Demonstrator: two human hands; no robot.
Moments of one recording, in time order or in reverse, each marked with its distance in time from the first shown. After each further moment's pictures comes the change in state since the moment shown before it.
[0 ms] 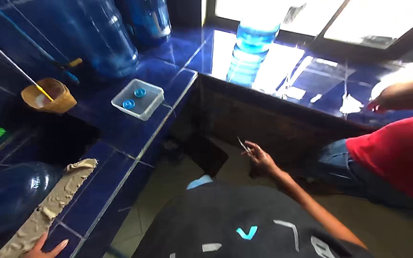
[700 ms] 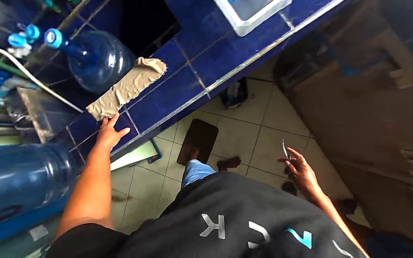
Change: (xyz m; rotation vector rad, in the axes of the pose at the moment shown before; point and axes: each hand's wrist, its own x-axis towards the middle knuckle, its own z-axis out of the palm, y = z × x) left_hand -0.006 0.015 0.009 -0.187 0.053 -0.195; right_hand 0.036 0.039 0.125 0.024 -0.405 0.126
